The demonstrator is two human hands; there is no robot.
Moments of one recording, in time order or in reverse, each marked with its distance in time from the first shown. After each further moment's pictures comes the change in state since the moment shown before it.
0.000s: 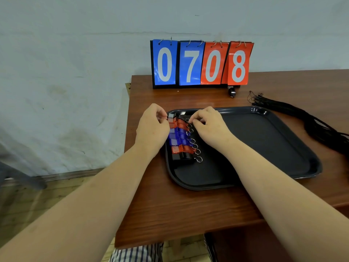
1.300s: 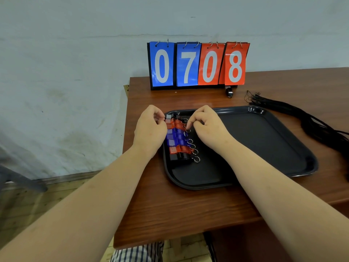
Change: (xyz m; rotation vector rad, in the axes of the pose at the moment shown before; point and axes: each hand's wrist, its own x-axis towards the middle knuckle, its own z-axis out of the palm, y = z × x) left_hand 0.000 0.001 -0.001 -0.006 -0.011 -0.003; right_hand -0.007 -0.001 -0.004 0.164 0.029 -0.056
